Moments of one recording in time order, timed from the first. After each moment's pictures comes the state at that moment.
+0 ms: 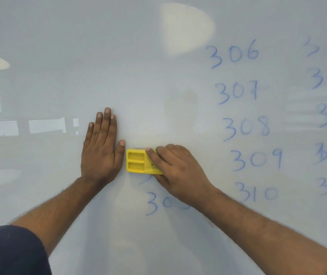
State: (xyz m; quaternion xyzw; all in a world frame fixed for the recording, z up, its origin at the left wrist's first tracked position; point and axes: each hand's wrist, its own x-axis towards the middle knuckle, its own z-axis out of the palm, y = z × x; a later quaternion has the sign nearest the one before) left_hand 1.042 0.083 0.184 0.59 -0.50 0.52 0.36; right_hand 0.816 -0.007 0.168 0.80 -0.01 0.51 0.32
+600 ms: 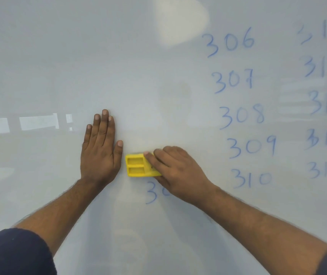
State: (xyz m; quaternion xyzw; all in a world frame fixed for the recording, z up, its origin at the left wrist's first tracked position) left_hand 1.043 0.084 0.159 0.60 -0.50 0.51 0.37; right_hand 0.813 -0.004 0.144 0.81 0.00 0.48 0.32
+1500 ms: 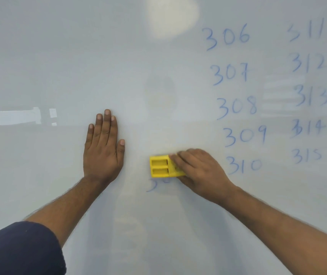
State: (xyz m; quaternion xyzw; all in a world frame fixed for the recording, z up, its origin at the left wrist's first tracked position) left_hand 1.043 0.084 0.136 0.60 -0.50 0.51 0.36; right_hand 0.761 -0.011 0.114 0.83 -0.06 0.45 0.33
